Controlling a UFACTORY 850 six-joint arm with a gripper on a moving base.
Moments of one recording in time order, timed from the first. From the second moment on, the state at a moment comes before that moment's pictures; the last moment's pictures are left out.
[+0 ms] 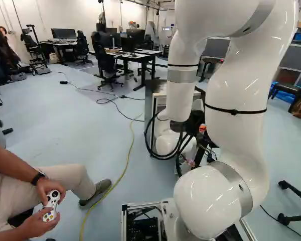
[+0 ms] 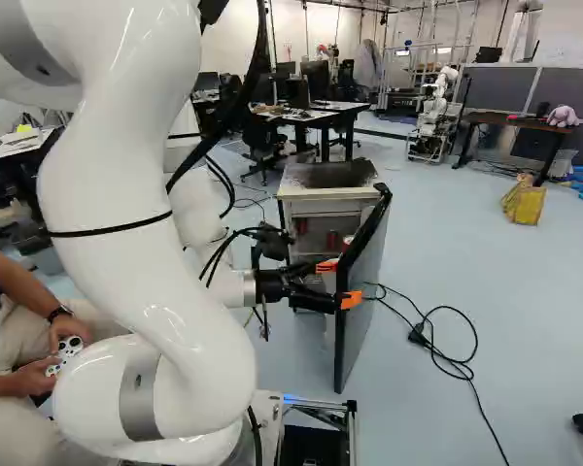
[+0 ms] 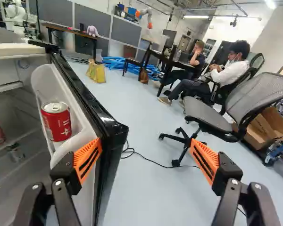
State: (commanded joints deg) arm 11.5 -17.2 -9.3 82.5 79.6 -8.4
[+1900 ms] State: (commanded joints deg) arm -20.6 -26.6 -28.7 83.9 80.3 -8.4
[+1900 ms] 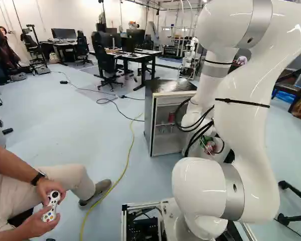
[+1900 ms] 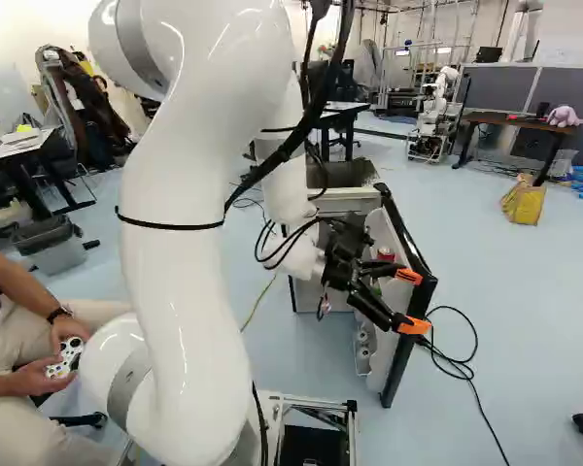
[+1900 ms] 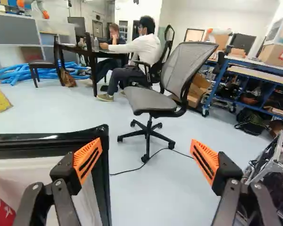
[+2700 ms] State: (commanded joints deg) arm -21.2 -24.6 -24.9 78.2 80.2 -8.4
